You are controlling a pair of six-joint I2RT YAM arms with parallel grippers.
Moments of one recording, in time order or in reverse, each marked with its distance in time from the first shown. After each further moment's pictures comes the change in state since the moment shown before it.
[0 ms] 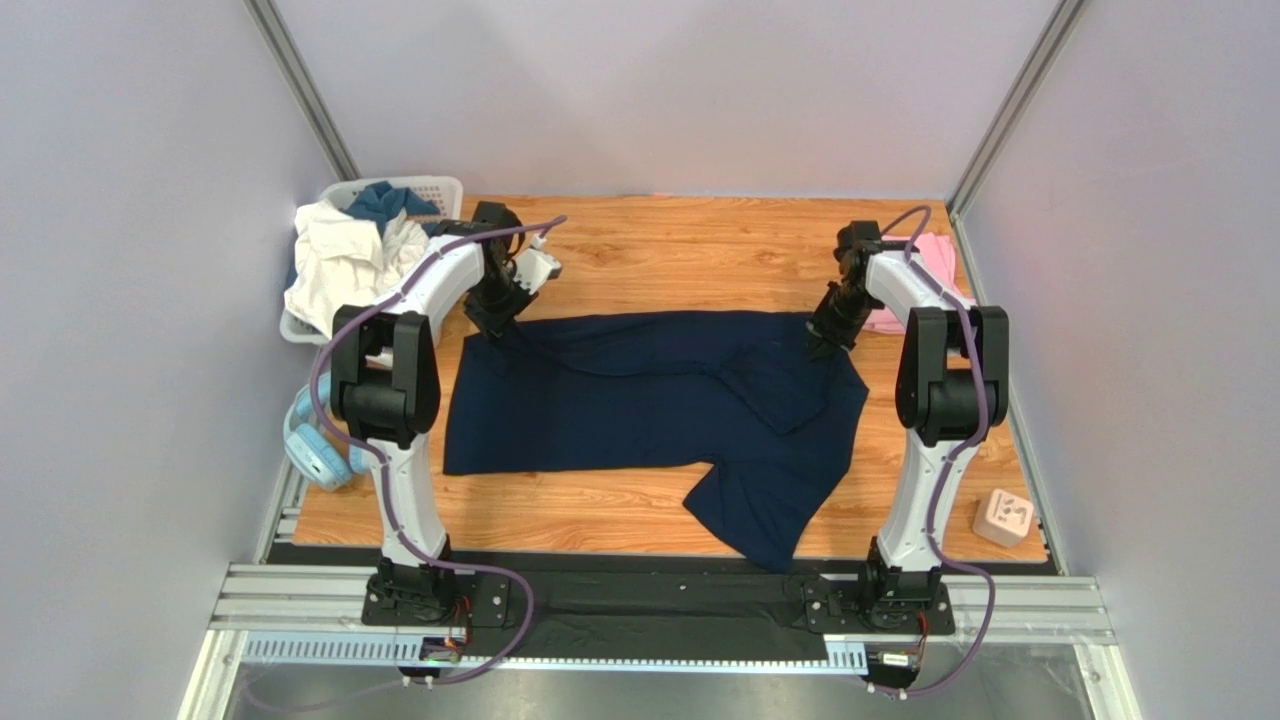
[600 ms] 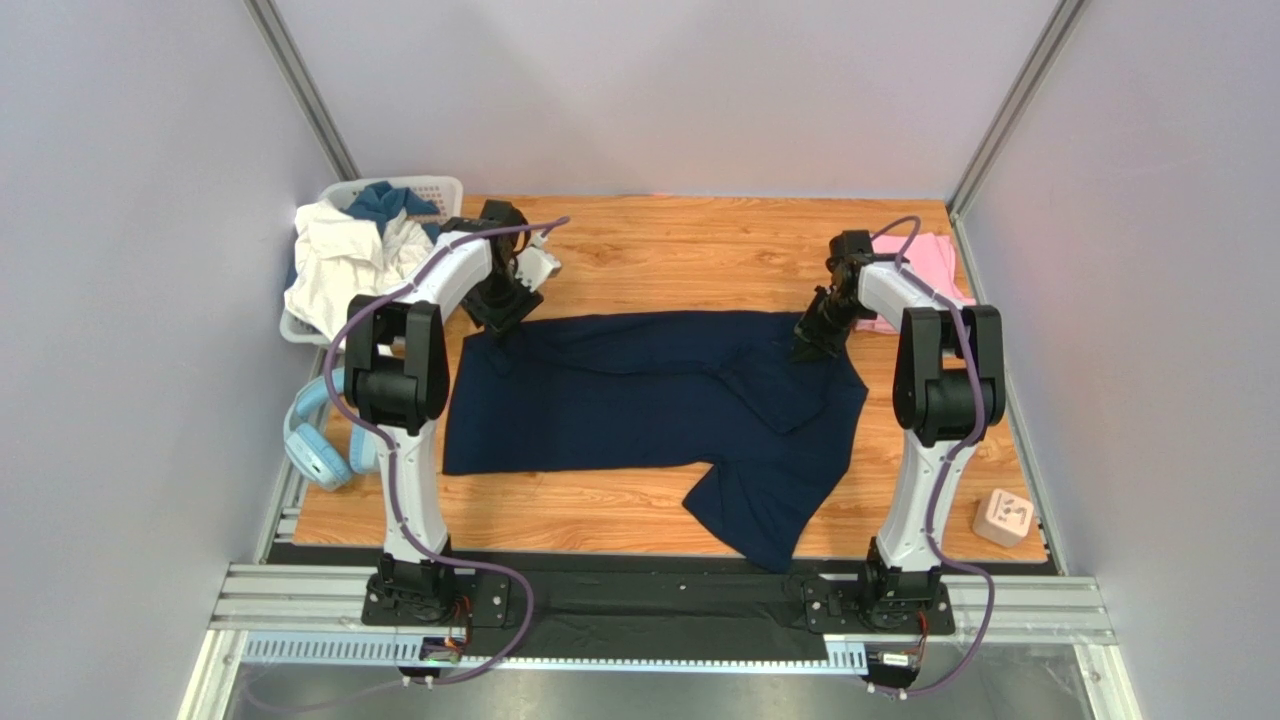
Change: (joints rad) left arm 0.000 0.095 0.080 0.016 -0.094 0.008; right arm 0.024 0.000 -0.080 0.136 -0.103 0.004
